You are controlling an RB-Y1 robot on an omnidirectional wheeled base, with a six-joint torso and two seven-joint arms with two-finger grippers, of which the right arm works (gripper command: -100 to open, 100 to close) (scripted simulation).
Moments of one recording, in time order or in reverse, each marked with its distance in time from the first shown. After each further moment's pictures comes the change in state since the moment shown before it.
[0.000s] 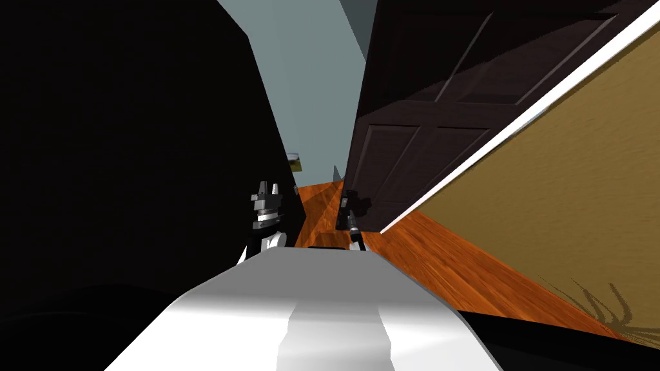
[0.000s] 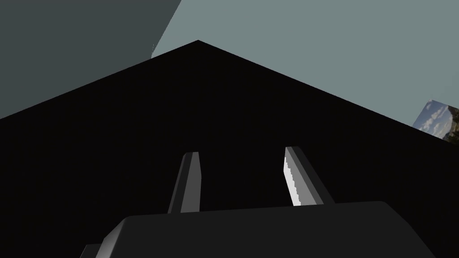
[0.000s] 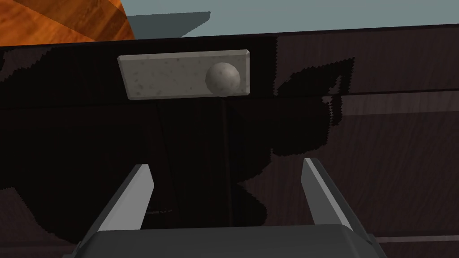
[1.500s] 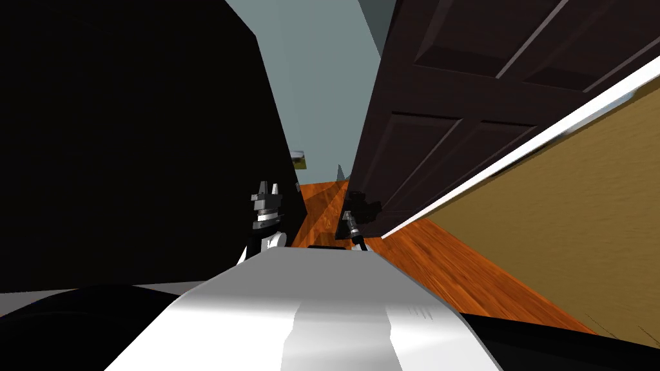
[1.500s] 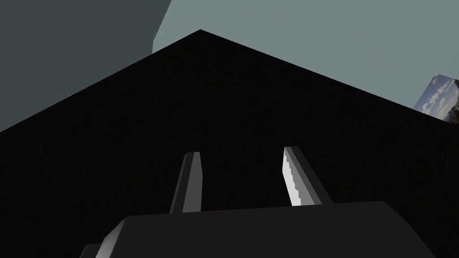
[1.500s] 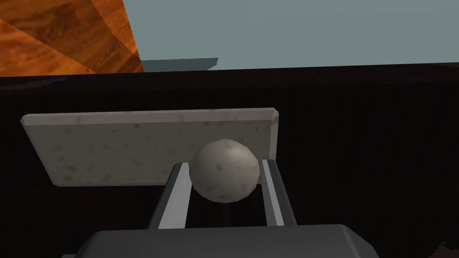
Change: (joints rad) arm 0.033 -0.067 0.093 -0.044 0.021 -0.006 -0.072
